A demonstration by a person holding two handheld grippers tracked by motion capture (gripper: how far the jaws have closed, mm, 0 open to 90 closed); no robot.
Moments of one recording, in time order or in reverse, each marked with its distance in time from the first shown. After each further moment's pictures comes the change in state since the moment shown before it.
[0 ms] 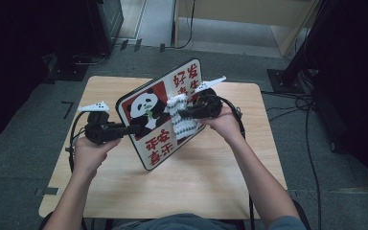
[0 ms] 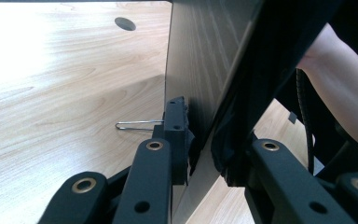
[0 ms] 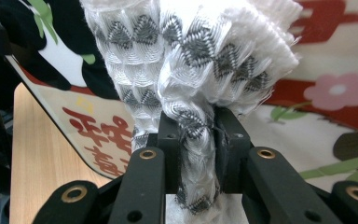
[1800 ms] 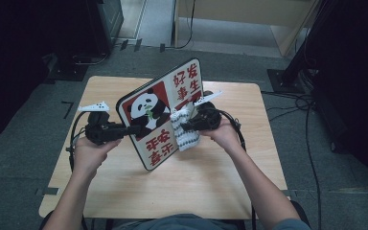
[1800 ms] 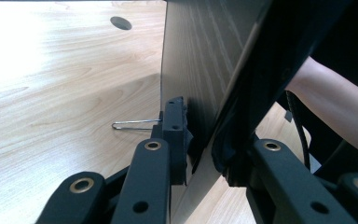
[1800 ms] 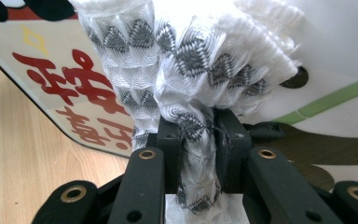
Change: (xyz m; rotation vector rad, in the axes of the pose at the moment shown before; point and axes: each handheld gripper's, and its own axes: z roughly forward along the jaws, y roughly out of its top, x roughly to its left) left arm 0.001 0.000 0.000 0.001 -0.018 0.001; right arm -0.008 -0.041 0.023 0.087 -0.016 0.060
